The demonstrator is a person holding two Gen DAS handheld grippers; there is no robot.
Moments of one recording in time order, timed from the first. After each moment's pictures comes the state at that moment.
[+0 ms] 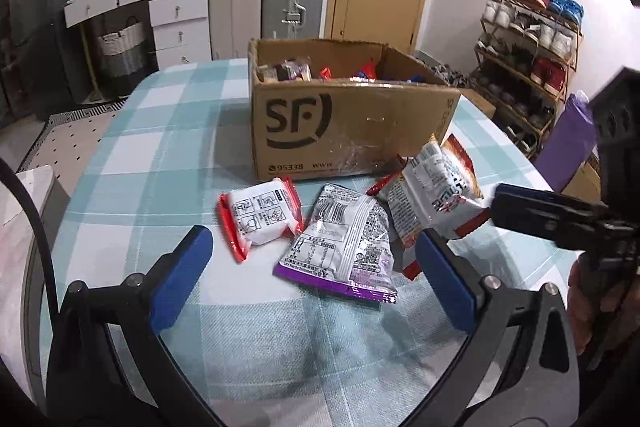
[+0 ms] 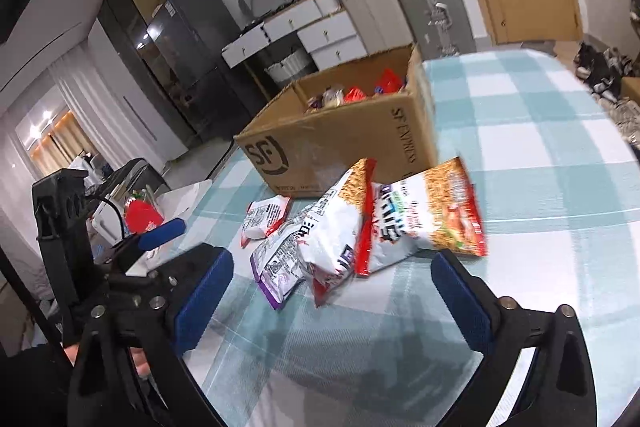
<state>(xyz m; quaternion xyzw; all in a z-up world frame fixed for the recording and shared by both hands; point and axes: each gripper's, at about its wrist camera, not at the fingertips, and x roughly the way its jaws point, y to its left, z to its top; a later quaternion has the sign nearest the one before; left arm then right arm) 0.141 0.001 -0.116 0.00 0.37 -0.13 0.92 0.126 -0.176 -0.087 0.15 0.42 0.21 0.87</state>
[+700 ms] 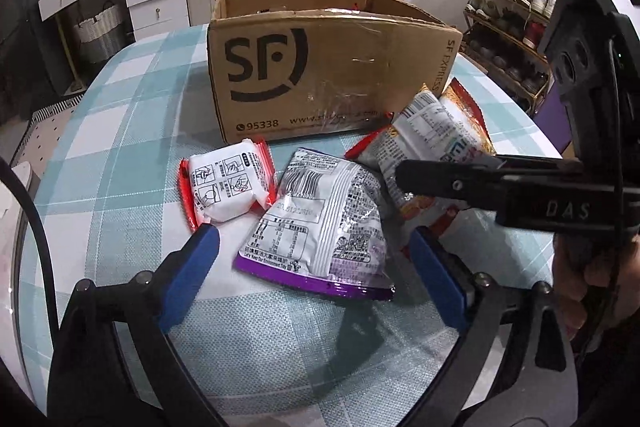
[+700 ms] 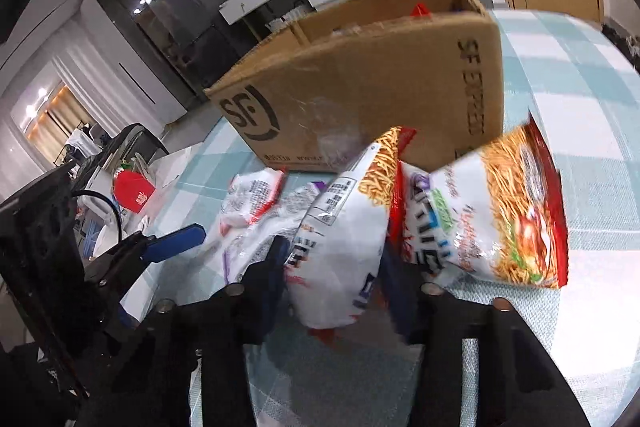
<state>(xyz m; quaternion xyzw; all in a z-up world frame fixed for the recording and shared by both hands) 0.180 -0.027 -0.169 0.03 0.42 -0.15 0.90 0.186 -0.130 -0.135 0.14 0.48 0.22 0.84</state>
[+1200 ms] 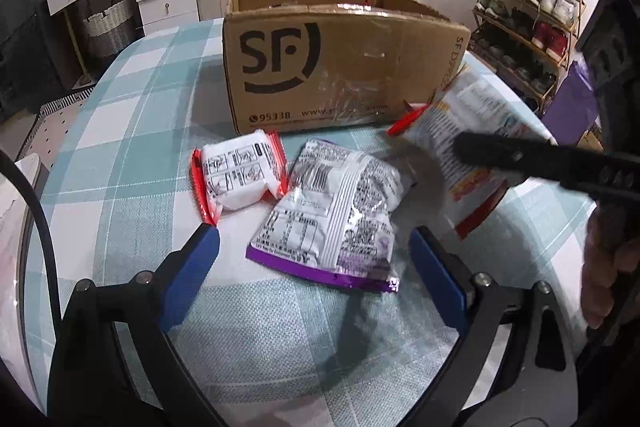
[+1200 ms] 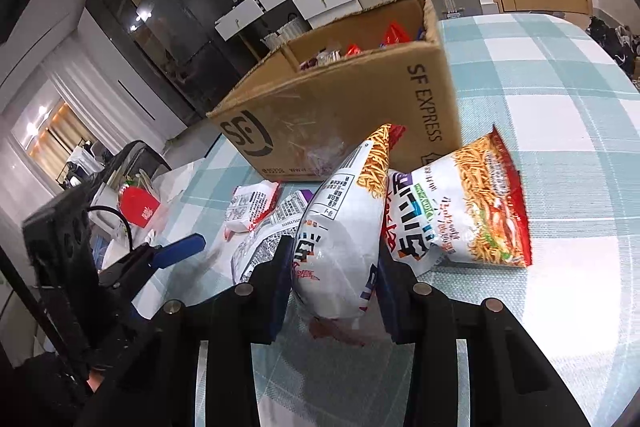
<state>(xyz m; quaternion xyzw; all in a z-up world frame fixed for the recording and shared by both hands) 0.170 -0.018 -0.167 0.03 0.43 -0.13 0.89 0.169 -0.148 -0.120 0.16 0.45 0.21 0.85</state>
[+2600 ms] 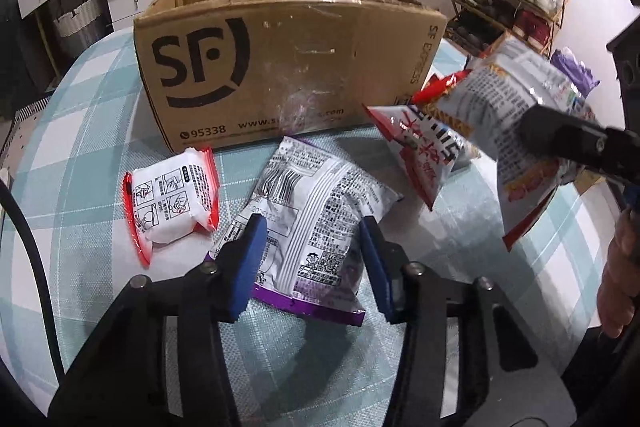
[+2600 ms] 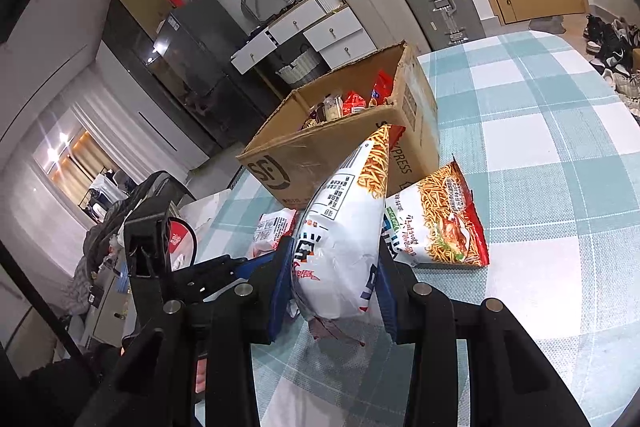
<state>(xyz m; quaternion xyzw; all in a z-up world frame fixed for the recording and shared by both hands) 0.198 -0.055 -0.175 0.02 0.44 -0.18 0.88 0.139 -0.200 -0.086 0.21 0.41 0.23 0.86</state>
